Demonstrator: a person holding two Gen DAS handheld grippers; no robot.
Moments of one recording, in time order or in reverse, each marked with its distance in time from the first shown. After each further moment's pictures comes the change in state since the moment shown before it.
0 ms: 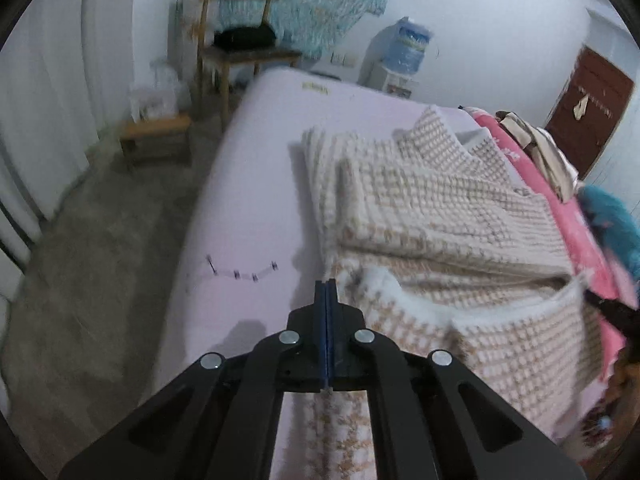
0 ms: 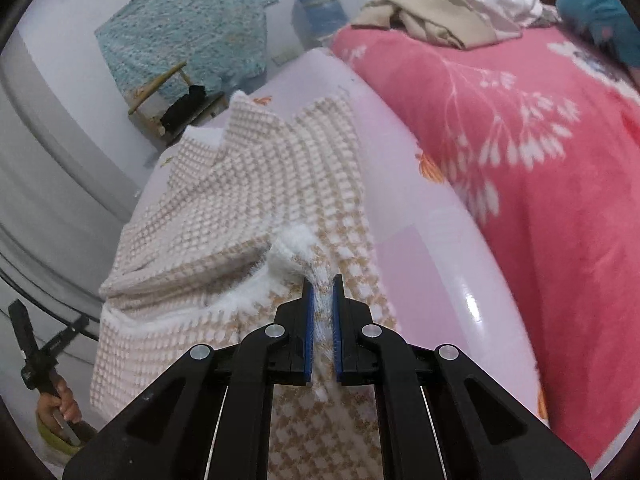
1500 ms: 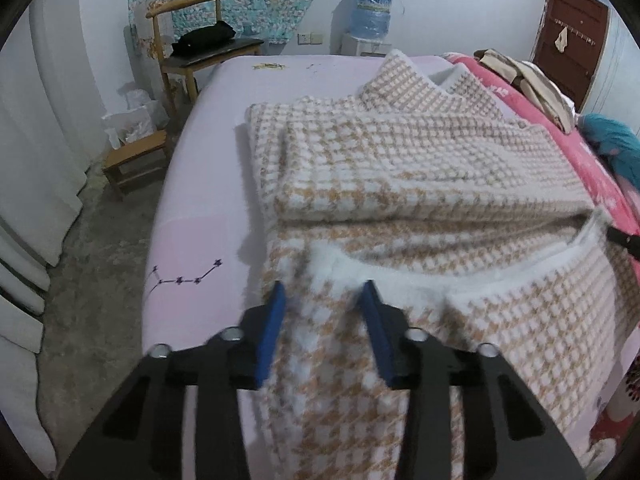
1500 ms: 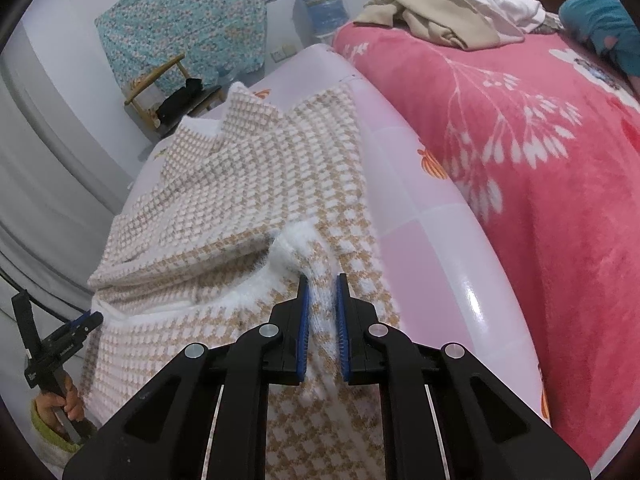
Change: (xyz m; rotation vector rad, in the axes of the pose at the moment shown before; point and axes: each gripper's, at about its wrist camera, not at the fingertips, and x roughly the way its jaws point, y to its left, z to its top) left arm 0.039 -0.048 -0.012 0.231 0.055 0.079; right arm 0.004 0.003 -0.002 -0.036 0.004 -0.036
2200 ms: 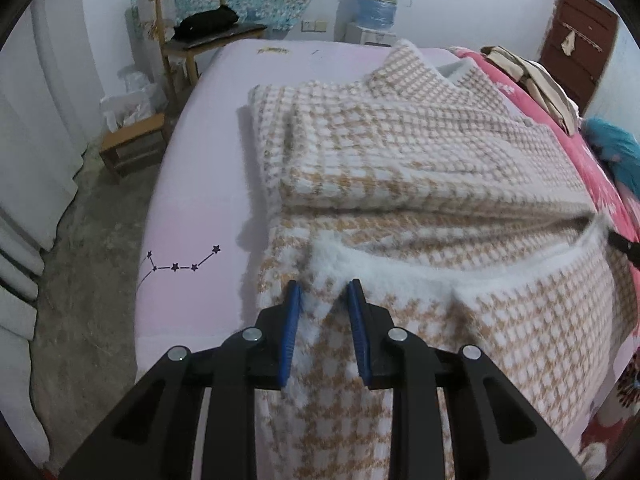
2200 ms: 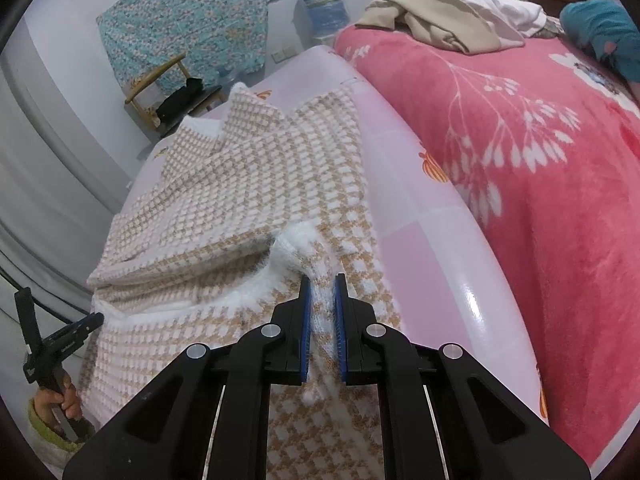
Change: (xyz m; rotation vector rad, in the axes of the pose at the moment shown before) left arm 0.010 0.007 0.002 -0.044 0.052 -0.027; right arm 0.000 0.001 0.001 -0.012 -0.004 -0.003
